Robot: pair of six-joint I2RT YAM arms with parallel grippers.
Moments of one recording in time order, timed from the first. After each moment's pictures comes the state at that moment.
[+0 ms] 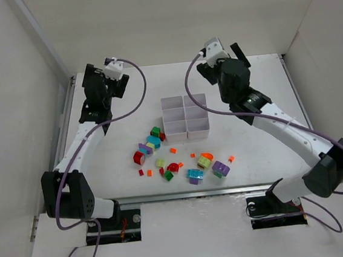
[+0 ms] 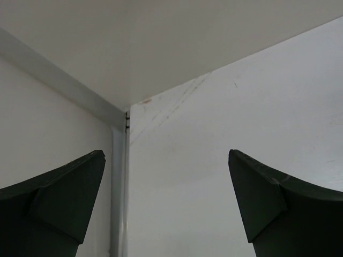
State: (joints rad) left arm -0.16 1.38 1.09 0.19 -0.14 0.49; right arm 0.61 1.39 1.34 0.04 0.66 -0.55
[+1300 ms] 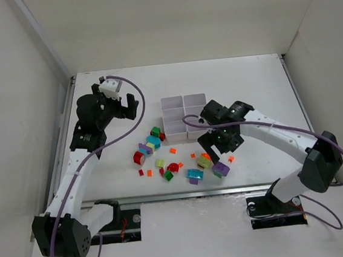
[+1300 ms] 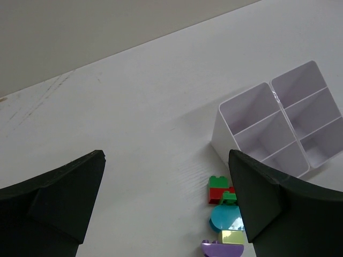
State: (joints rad) left arm -0.17 1.06 0.93 -0.07 0.27 0.10; right arm 0.74 1.46 1.25 -1.19 -0.02 0.22
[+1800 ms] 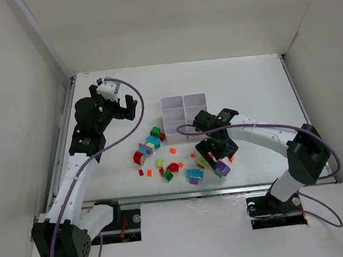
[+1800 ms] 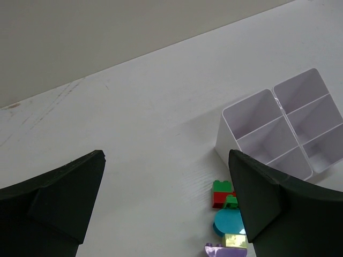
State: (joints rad) left arm -0.17 1.02 0.90 -0.05 0.27 0.09; right arm 0.78 1.58 1.18 -1.13 0.02 0.27
